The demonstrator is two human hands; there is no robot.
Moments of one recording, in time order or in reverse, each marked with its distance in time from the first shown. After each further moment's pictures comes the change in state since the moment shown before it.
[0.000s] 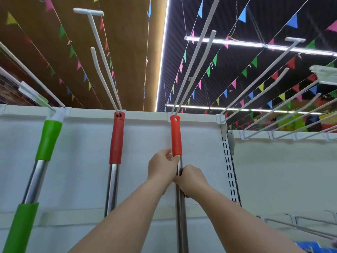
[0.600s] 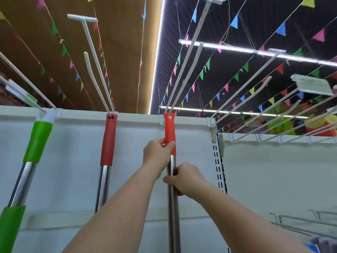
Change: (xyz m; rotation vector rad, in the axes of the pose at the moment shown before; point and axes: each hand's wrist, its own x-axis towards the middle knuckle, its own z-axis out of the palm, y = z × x) left_hand 0.014 0.028 0.005 -0.037 0.013 0.090; right_hand -0.029 -0.007 -0.031 0.000 -0.051 -0.073
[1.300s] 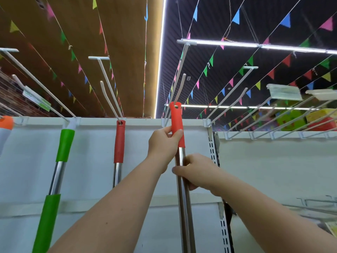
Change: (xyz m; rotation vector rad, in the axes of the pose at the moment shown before) left_hand -0.067 0.072 -0.017 -0.091 -0.022 0.071; right_hand -0.098 -0.025 -0.061 0.145 -0.079 -0.077
